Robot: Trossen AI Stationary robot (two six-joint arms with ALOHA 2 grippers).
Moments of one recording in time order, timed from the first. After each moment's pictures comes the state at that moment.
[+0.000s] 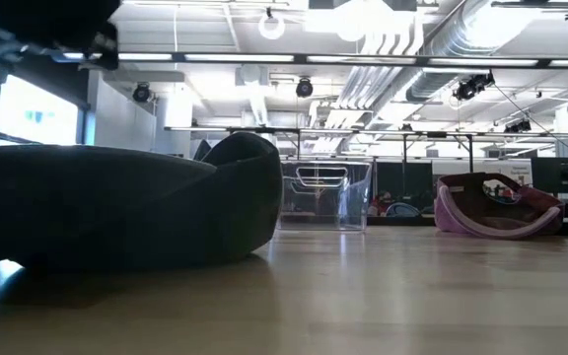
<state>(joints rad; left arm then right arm) -0.46 0.88 0.16 0.84 -0.17 0.08 0.57 1.42 0.69 0.90 0.17 -0.01</state>
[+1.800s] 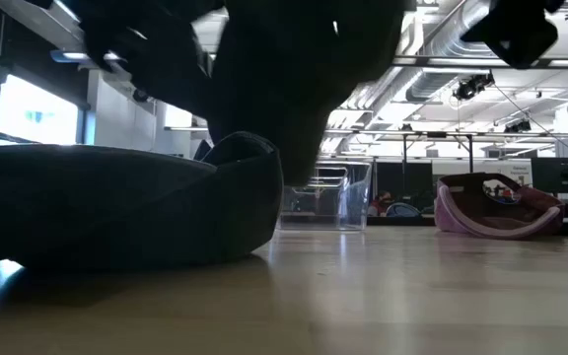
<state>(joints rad) -0.38 1.52 0.87 -0.08 -0.44 -0.15 0.65 1.16 0.74 -0.23 0.55 0.70</state>
